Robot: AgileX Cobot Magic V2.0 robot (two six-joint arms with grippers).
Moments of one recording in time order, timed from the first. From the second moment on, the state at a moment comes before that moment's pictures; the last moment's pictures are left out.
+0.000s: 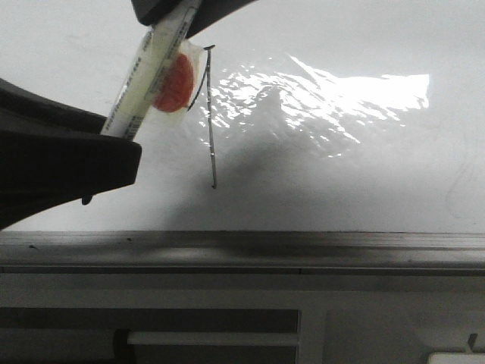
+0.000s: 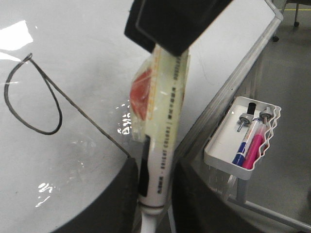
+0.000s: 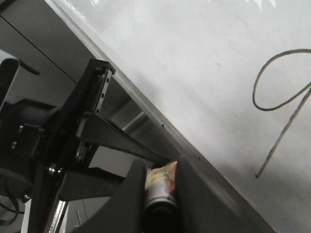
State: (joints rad) left arm -0.82 1.04 -0.24 0.42 -0.54 -0.16; right arm 0.78 1.22 -1.00 0.47 0.50 -0.21
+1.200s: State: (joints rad) left arm -0.82 1.05 -0.24 -0.34 -0.39 -0.21; right arm 0.78 1.22 -1.00 0.41 0.54 -0.22
